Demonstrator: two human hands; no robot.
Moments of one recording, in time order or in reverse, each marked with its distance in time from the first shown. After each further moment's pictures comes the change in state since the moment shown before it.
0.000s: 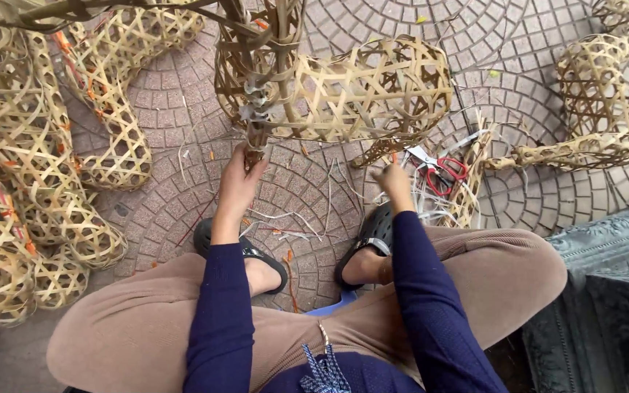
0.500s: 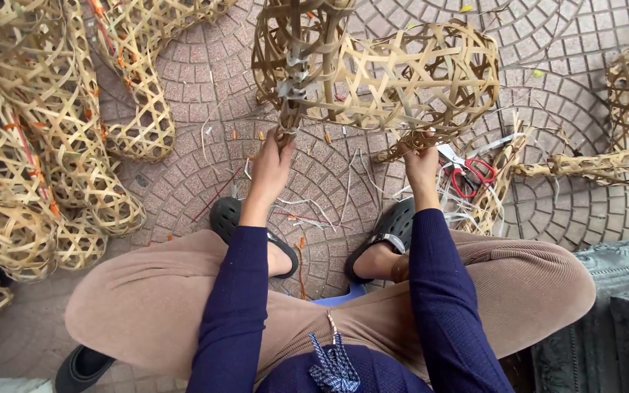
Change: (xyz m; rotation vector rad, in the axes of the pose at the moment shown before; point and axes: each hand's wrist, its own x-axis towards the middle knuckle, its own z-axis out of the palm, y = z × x) left_hand -0.002 -0.020 0.020 0.033 0.039 -0.048; right_hand 0.003 -0.010 -0.011 0.955 0.264 -0.371
